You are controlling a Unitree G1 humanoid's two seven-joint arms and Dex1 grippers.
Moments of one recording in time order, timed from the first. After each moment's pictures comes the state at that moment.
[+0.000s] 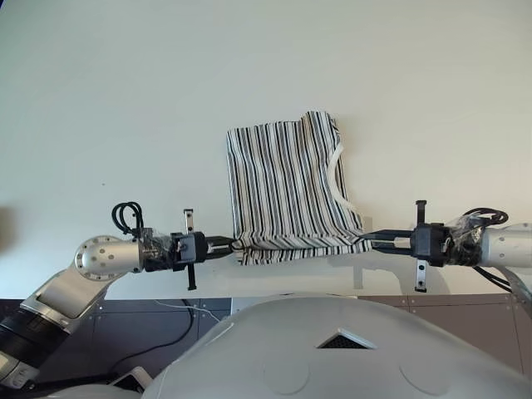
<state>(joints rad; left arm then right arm) 0.35 1.17 -0.38 -0.25 -0.58 -0.26 -0.84 0.33 -1.01 0.17 -0.48 0.54 0.01 0.98</state>
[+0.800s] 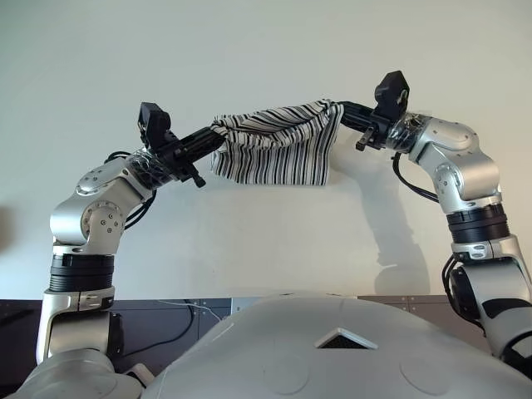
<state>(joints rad) 0.01 0.68 0.03 -0.04 -0.81 0.48 -0.77 -0.35 -0.40 0.22 0.17 0.39 0.31 0.79</state>
